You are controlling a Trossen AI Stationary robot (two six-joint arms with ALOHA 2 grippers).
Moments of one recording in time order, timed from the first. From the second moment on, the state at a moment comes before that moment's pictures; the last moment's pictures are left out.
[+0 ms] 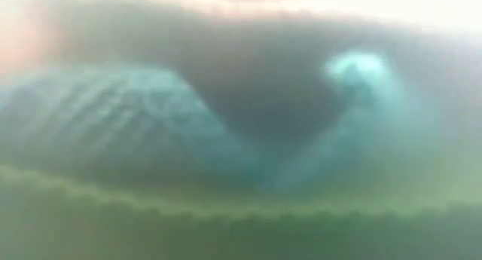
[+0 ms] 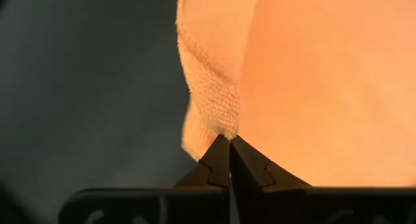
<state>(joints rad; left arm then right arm) 0.28 1.70 1.24 -1.01 -0.18 -0.46 -0.60 1.66 1.19 -0.80 -0.10 -0.23</state>
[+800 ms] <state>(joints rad) -0.04 1.65 1.22 -1.05 -0.12 -0.68 -0.32 1.66 1.01 -0.91 -0.11 -0.11</state>
